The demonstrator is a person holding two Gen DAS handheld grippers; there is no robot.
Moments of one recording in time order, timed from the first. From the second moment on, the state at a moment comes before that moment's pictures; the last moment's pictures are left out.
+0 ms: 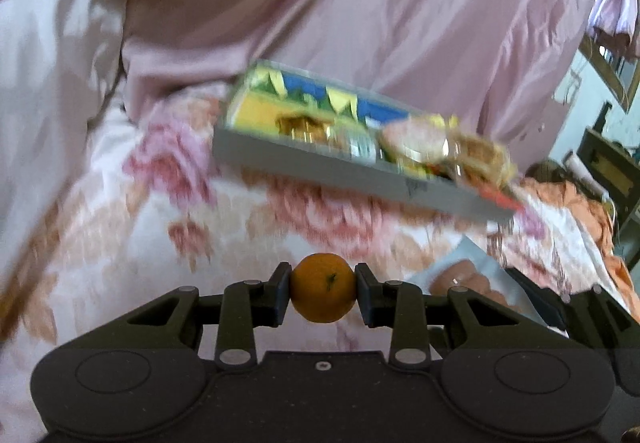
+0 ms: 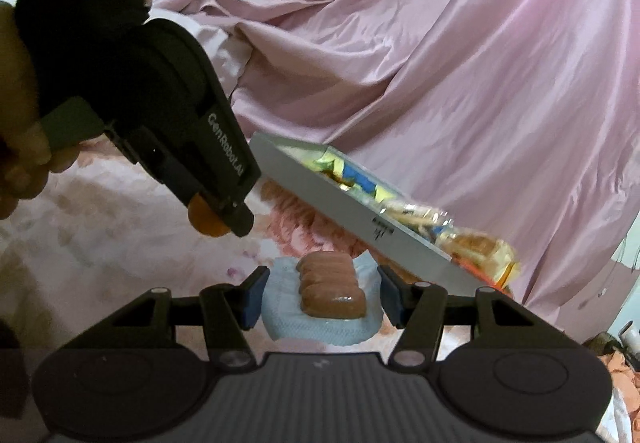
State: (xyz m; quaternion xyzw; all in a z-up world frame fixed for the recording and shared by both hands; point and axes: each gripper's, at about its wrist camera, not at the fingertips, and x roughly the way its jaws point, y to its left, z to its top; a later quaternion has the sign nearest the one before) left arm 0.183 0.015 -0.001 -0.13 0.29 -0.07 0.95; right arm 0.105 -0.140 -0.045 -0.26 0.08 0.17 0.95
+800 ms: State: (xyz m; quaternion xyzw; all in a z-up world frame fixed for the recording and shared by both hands) left arm 0.325 0.048 0.046 -0.10 0.23 -0.06 0.97; right arm 0.249 -0.098 -0.004 -0.26 0.03 0.18 0.95
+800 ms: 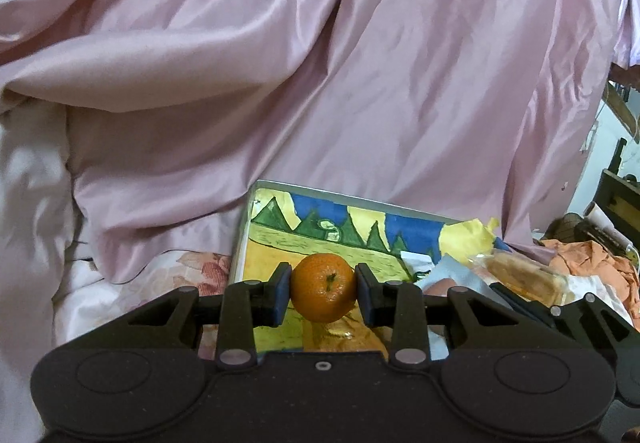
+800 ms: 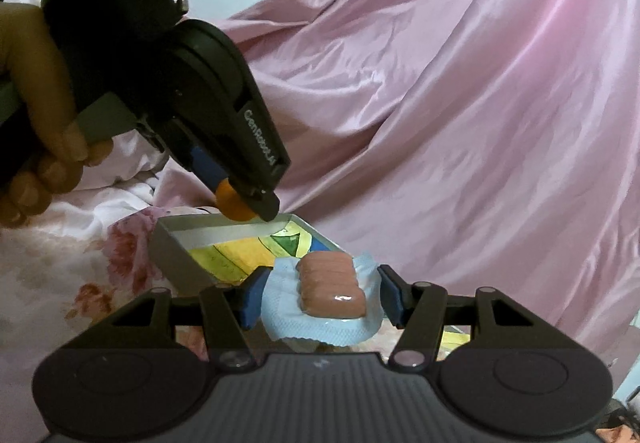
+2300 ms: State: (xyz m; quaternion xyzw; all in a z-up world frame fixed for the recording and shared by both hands) left arm 0.327 0.058 0.035 -0.17 0.22 -0.04 0.96; right arm 0.288 -0.102 0.003 -0.17 0.07 0.16 0.97
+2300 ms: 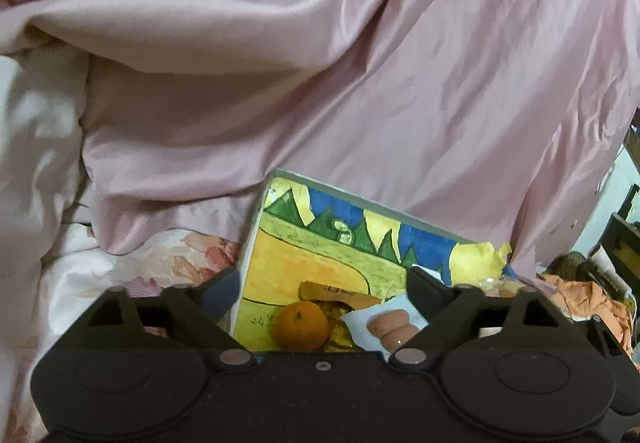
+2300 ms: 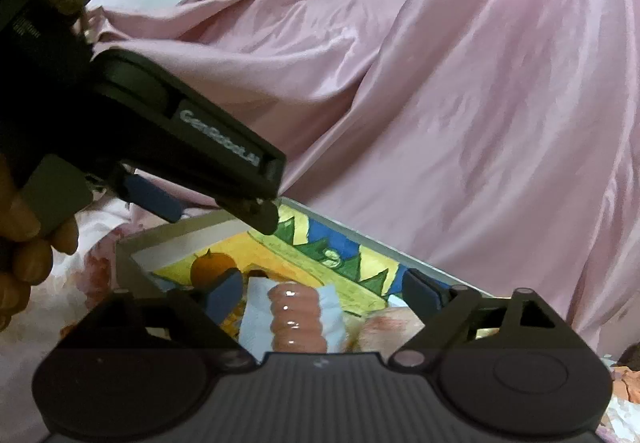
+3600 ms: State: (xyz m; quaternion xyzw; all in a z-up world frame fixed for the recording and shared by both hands) left arm 0.173 0.033 0.080 -0.11 0.15 0.02 0.98; right arm 0.176 -0.188 0.078 -0.05 0.04 0.09 0.99
